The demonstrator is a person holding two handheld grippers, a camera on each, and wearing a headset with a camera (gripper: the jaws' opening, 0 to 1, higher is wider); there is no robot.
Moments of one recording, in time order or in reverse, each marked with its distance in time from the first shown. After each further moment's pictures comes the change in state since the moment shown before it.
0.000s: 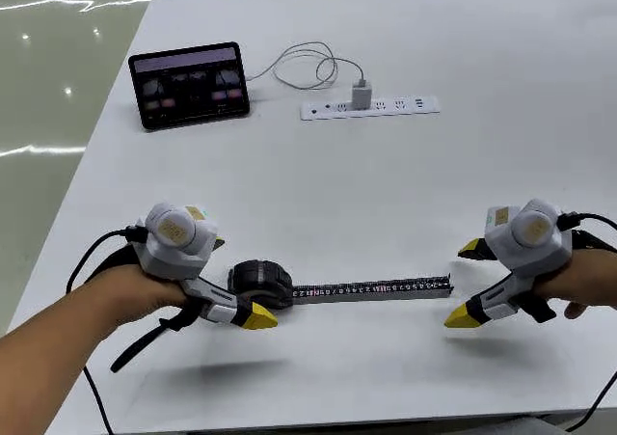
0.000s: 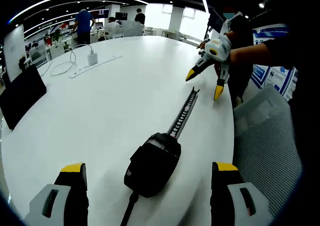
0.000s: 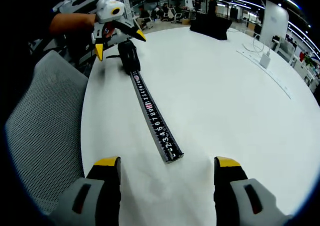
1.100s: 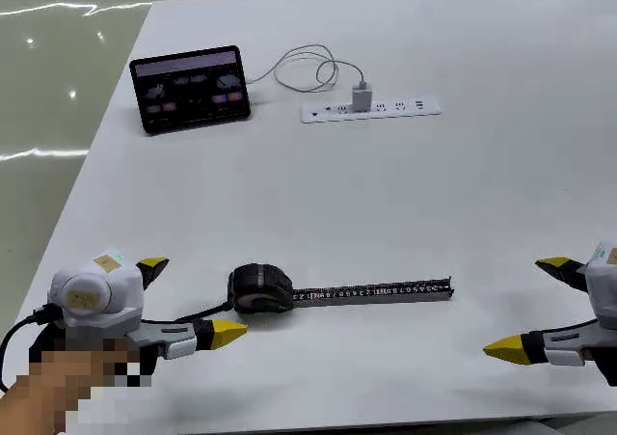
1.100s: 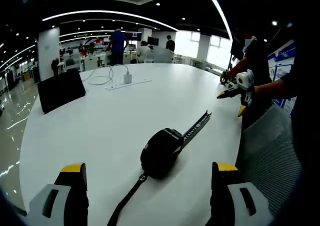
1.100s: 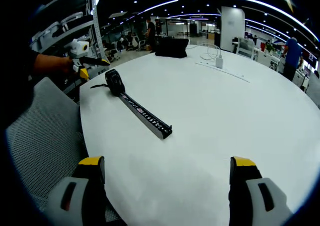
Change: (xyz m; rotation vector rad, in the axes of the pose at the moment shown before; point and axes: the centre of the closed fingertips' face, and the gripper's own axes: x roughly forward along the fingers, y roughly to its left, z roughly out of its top) left arm -0.067 0.010 -0.016 -0.140 -0.243 0.211; right arm -0.065 0.009 -0.035 0.191 -0.229 -0.198
